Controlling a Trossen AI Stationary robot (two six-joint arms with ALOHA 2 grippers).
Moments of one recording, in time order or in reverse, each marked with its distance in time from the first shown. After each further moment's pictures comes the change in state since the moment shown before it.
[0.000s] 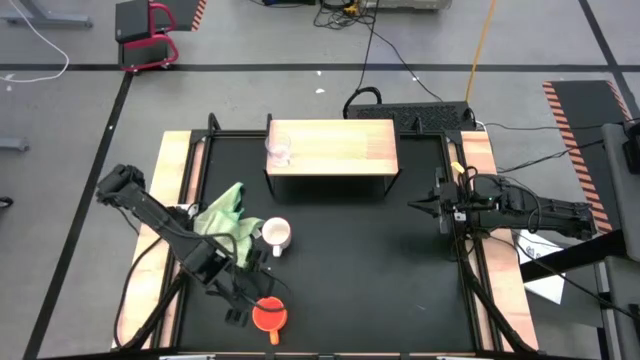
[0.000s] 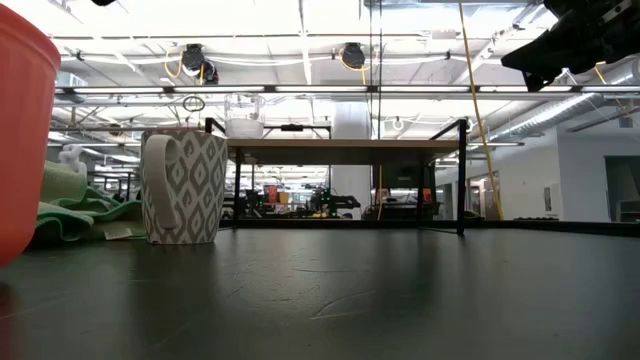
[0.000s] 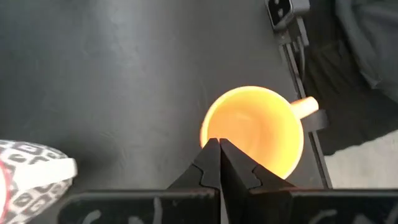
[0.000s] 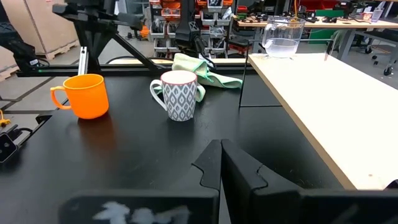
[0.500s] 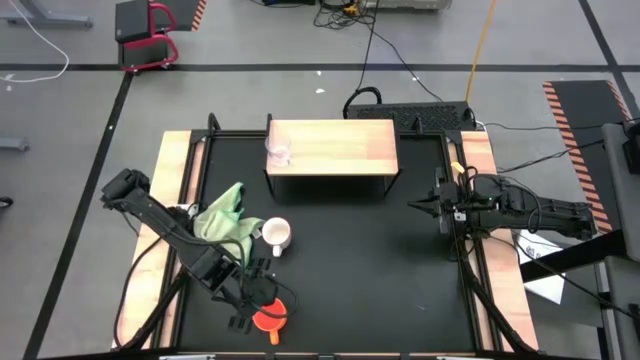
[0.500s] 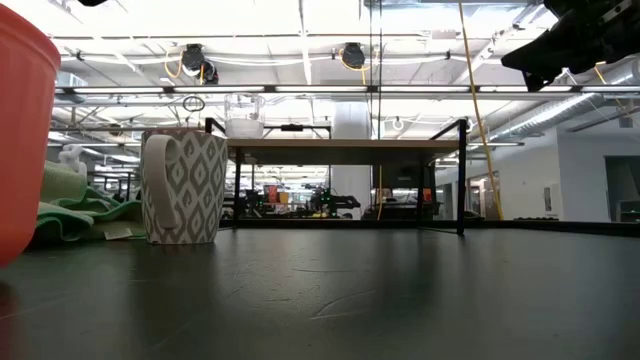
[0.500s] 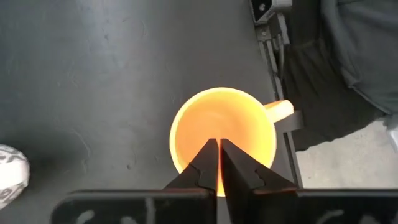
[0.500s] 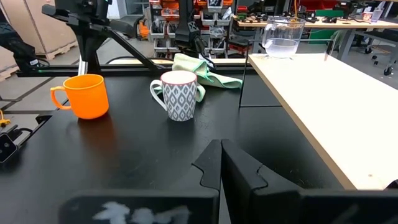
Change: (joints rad) left arm 0.000 0.063 0.044 0.002 0.076 -0.067; right arm 0.000 0.000 0.000 0.000 0.000 0.000
